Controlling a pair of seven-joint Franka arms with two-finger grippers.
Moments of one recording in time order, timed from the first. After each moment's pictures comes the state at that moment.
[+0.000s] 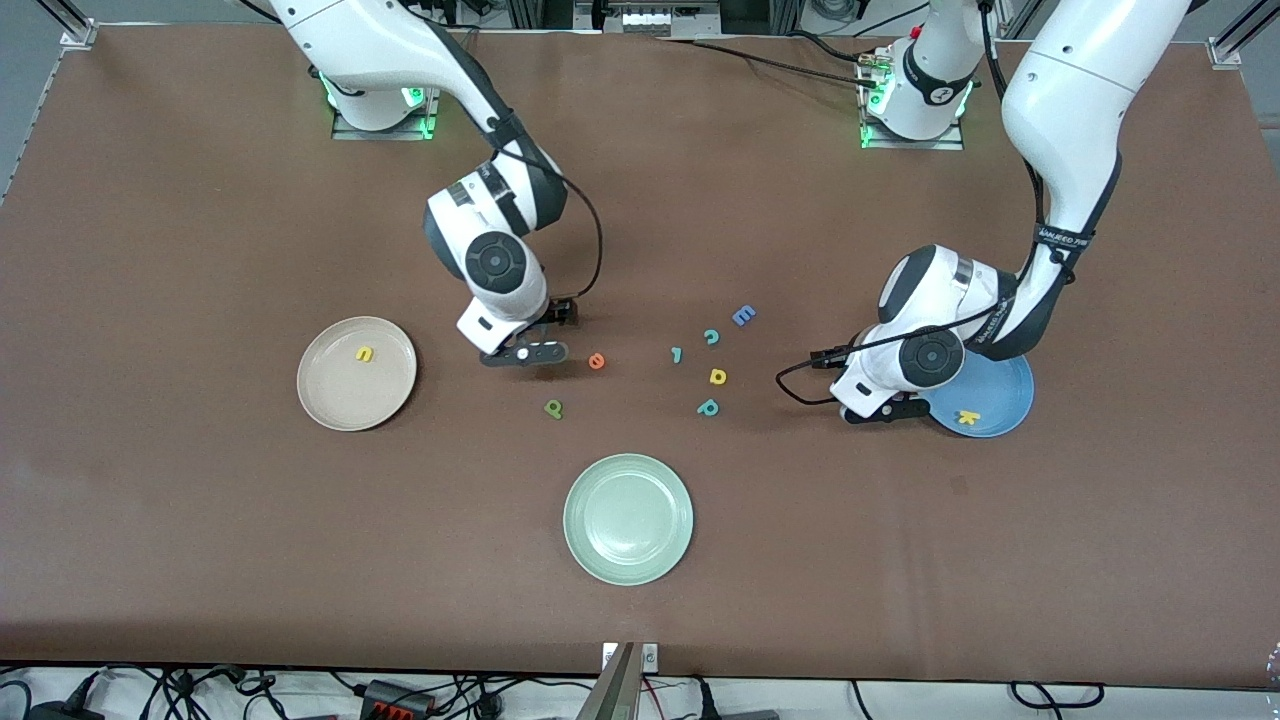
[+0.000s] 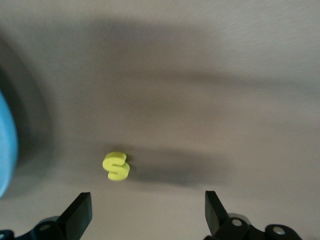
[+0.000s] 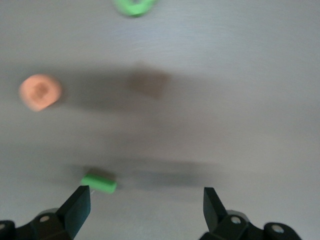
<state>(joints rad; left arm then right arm) 0.05 0.61 -0.36 -1.89 0.15 2.14 -0.54 0.61 0.56 0.03 -1.86 0.03 2.24 0.39</state>
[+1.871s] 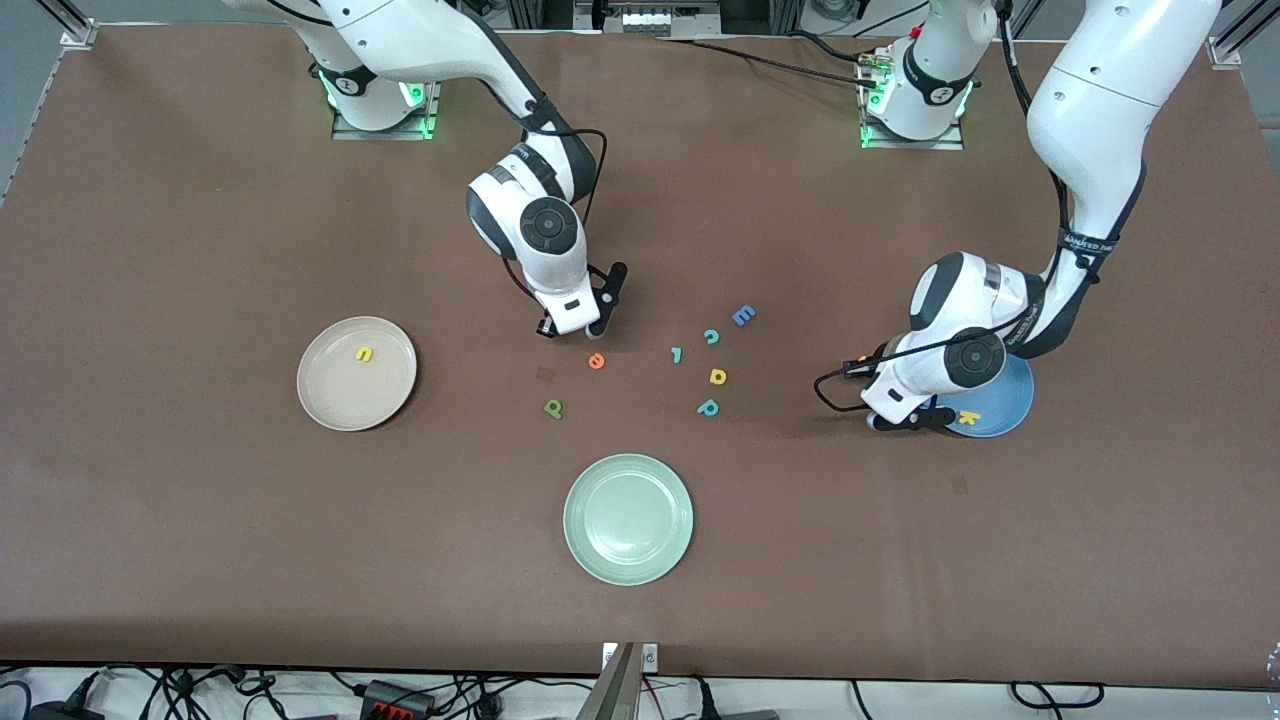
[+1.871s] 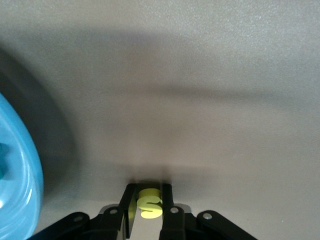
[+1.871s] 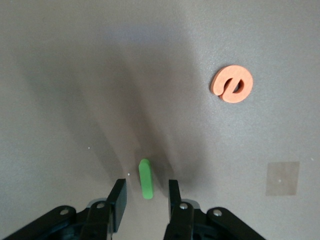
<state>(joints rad) 0.13 0.62 -0.37 -1.91 0.15 2.23 -0.44 0.71 0.59 0.01 -1.90 -0.05 2.38 -0.49</state>
